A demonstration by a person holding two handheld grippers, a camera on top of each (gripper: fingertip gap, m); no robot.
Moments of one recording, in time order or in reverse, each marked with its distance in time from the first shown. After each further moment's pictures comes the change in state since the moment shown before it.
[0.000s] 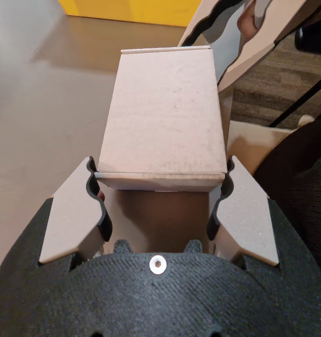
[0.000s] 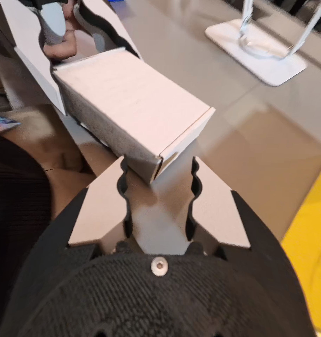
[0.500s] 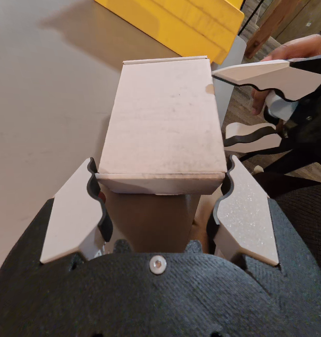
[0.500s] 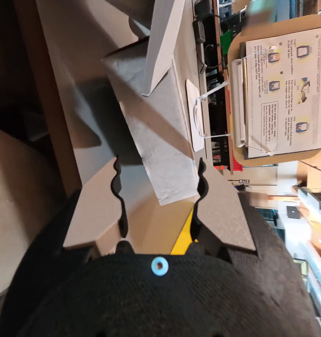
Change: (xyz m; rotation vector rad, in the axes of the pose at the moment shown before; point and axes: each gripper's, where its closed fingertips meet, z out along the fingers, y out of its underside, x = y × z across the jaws) left arm -0.002 -0.017 -0.007 0.060 0.051 -0.360; right arm -0.027 -0.032 0.011 -0.091 0.392 -0.870
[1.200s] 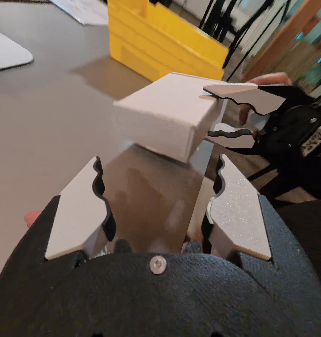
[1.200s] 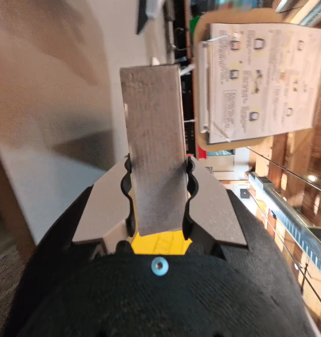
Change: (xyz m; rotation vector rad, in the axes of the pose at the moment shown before) left arm 0.000 -0.029 -0.026 0.196 0.002 -0.037; right arm 0.047 0.024 -0.007 -0.080 0.180 -0.106
